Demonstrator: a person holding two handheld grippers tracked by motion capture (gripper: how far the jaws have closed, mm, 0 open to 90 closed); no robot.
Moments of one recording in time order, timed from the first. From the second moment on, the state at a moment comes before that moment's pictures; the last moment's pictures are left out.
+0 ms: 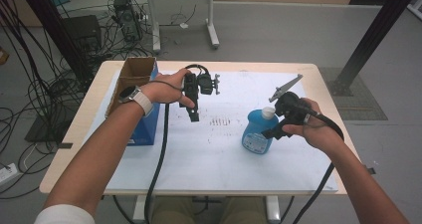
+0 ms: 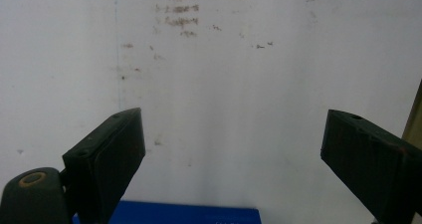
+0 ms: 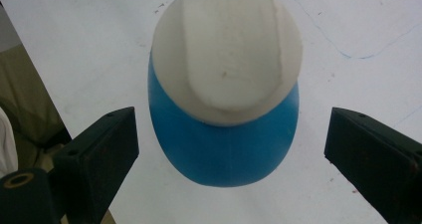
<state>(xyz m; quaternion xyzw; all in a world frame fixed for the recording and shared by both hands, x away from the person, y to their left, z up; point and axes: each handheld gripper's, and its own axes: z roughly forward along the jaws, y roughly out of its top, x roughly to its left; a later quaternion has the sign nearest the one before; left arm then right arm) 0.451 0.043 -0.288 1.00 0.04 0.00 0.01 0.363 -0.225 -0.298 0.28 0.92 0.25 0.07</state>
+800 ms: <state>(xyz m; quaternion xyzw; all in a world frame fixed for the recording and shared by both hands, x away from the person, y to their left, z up) 0.452 0.043 -0.290 1.00 0.04 0.00 0.02 0.363 -0.225 -0.304 0.28 0.92 0.26 0.07</state>
